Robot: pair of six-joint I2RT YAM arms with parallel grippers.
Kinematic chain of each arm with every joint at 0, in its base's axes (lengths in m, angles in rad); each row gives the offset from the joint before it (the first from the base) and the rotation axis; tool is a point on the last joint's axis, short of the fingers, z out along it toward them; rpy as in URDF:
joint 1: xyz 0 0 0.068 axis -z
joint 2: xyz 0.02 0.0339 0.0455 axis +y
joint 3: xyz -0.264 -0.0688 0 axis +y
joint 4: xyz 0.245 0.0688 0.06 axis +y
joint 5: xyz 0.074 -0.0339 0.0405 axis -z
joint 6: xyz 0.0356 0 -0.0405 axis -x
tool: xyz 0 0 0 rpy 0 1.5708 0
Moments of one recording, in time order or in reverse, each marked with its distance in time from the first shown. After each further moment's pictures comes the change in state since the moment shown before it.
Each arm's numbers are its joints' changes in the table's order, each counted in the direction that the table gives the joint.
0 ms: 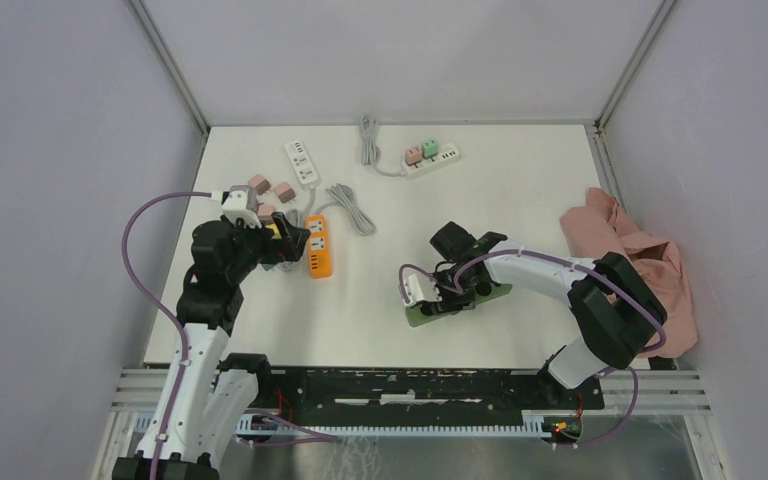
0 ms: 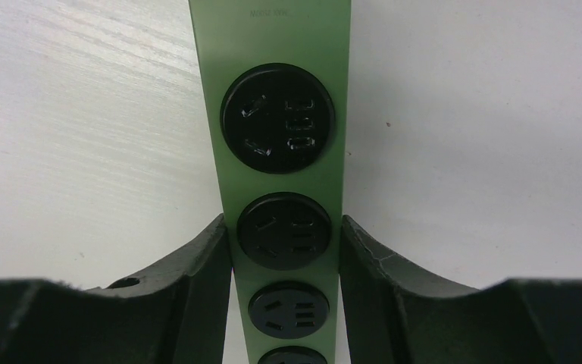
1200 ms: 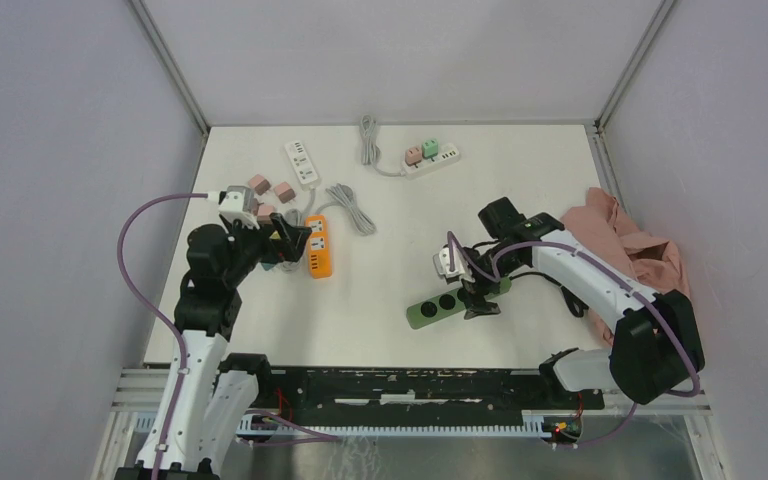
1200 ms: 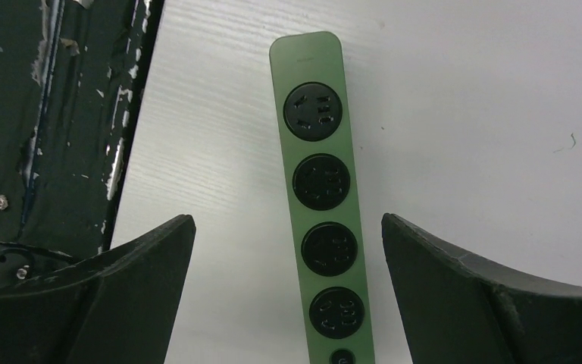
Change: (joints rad) left arm 0.000 -0.040 0.000 -0.032 0.058 0.014; right arm 0.268 -0.215 -0.072 0.313 -0.462 0.153
